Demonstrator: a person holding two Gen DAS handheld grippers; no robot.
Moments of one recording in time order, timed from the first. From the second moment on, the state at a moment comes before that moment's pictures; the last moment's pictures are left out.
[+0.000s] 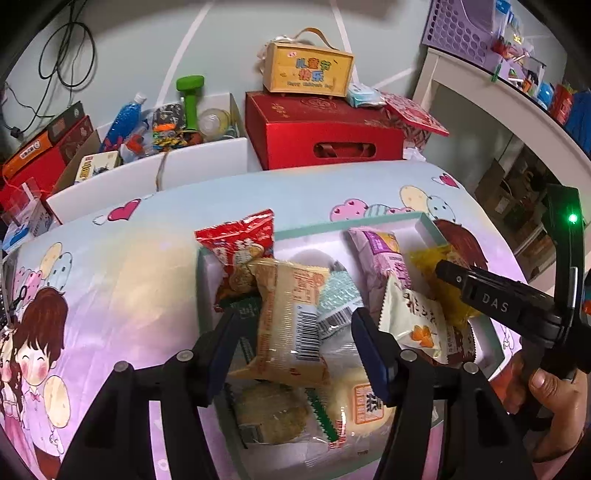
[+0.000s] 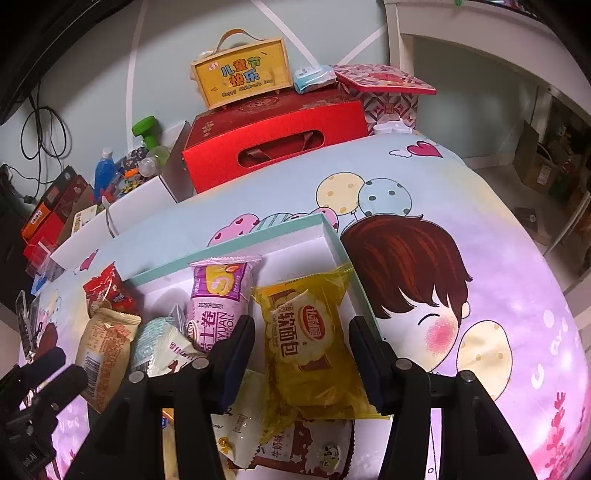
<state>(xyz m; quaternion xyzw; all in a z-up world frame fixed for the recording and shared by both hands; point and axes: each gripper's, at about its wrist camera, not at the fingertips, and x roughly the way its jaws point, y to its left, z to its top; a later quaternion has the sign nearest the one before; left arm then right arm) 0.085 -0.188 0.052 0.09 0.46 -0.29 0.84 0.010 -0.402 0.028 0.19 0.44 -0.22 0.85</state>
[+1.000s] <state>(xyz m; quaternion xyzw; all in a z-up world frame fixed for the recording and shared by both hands) 0.105 -0.160 0.032 0.09 0.48 -0.21 0.85 0.016 -0.384 0.032 0.16 0.44 -0.20 0.86</state>
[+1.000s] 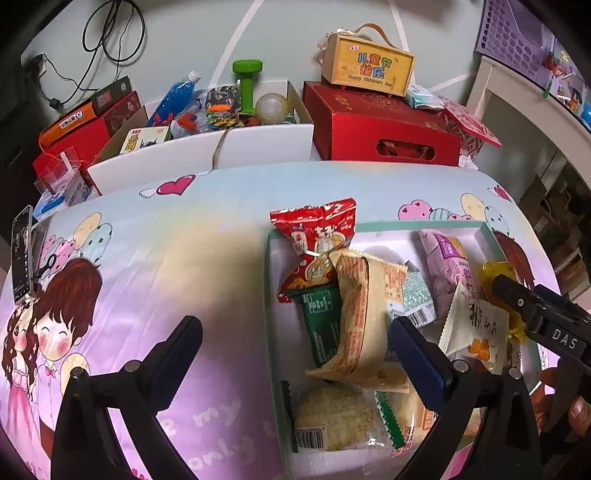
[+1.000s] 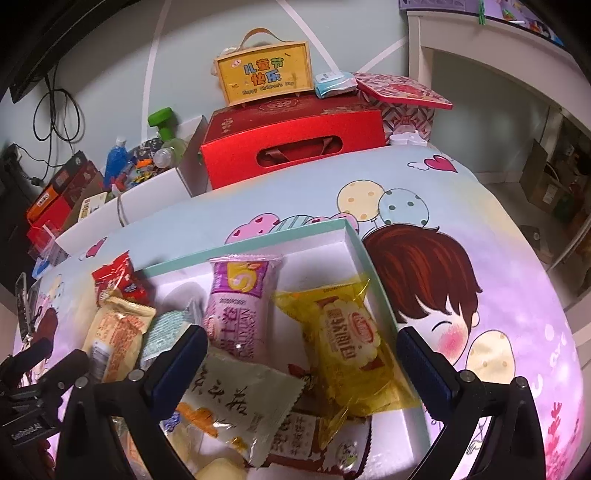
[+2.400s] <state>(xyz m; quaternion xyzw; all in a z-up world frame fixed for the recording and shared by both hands) -0.009 -0.008 0.037 0.11 0.45 -0.07 0.88 -0.073 -0.203 0.038 0.07 0.44 -0.12 0.88</state>
